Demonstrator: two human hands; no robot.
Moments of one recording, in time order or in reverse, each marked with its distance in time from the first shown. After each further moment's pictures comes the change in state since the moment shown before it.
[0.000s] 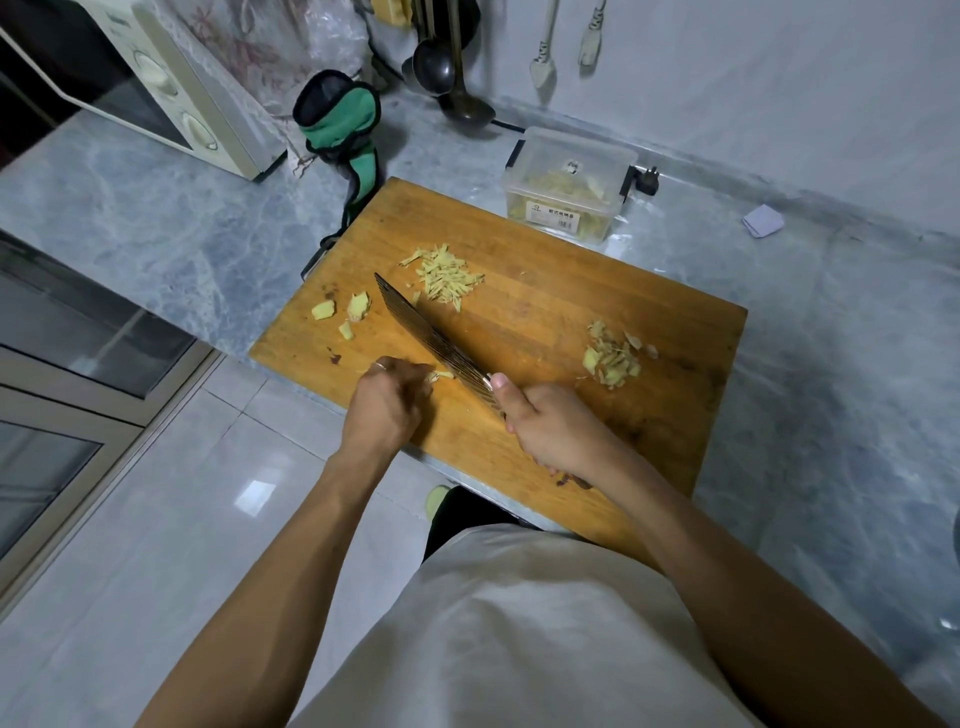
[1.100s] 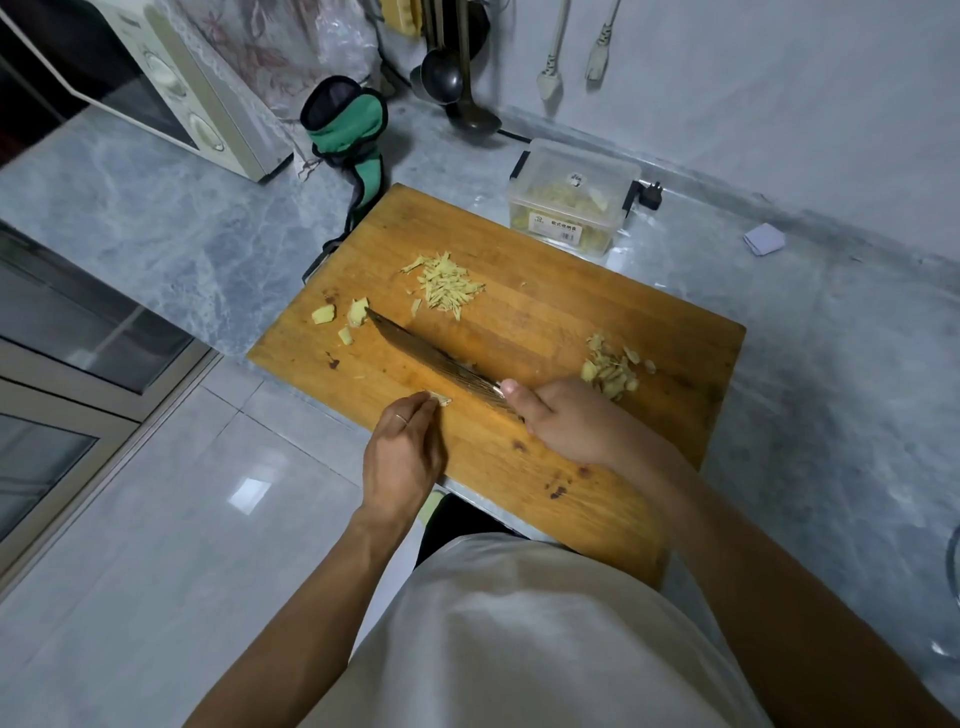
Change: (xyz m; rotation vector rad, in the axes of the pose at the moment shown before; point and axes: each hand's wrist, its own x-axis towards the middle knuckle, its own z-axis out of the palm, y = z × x) left_hand -0.042 0.002 0.044 0.120 0.249 0.138; right_hand 0.015 0.011 -0.027 -0.162 -0.084 -0.073
